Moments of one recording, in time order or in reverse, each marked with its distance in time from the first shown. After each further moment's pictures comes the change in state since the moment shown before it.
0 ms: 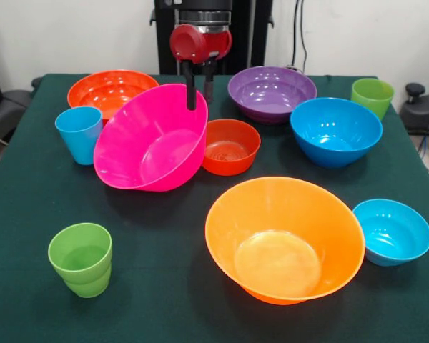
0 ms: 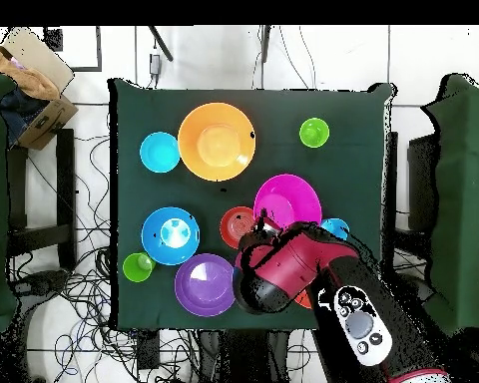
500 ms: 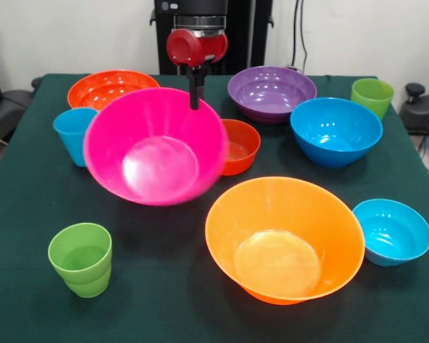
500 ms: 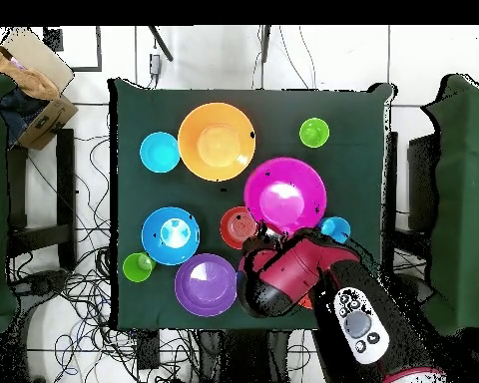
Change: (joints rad) arm 0.024 0.029 -0.065 -0.006 0.000 -0.056 0.001
